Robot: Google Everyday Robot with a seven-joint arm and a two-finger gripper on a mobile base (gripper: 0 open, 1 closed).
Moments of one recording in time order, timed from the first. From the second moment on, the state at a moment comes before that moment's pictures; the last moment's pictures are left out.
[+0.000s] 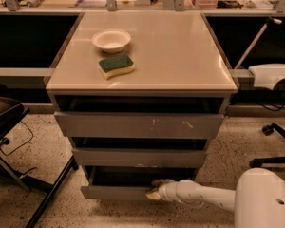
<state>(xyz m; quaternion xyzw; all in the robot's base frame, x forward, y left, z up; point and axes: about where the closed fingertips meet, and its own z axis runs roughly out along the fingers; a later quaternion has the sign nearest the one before) 0.575 -0.066 0.185 -0.40 0.83 0.17 0.35</state>
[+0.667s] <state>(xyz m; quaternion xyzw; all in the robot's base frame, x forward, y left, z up) 0.549 -0.074 0.188 -0.39 0.84 0.17 0.35</state>
